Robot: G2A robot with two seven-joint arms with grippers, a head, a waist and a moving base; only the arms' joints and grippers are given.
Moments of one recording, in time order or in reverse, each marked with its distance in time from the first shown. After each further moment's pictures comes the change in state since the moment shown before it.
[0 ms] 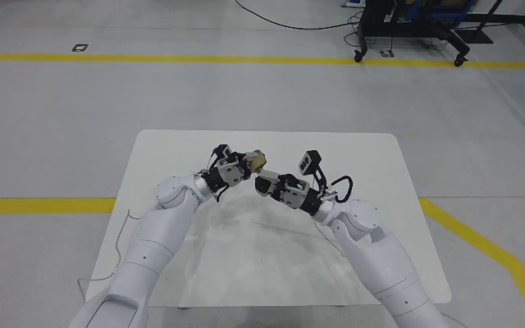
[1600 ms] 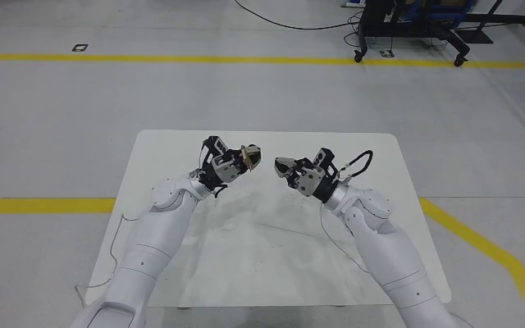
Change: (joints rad) left arm 0.046 0.015 -0.050 -0.098 0.085 -0.194 0.062; right arm 0.007 0.011 0.104 0.003 0.231 0.227 -0.090
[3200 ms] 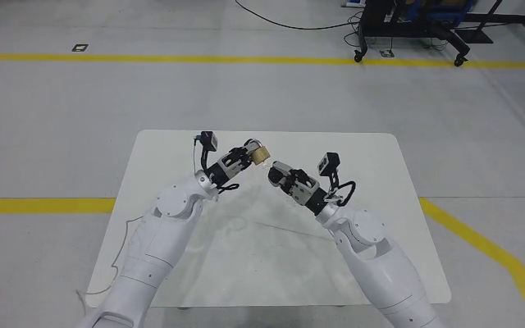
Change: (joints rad) left arm 0.050 0.013 0.044 -0.127 0.348 -0.171 0.356; right arm -0.101 0.000 -0.082 -0.126 -0.332 -0.245 -0.207
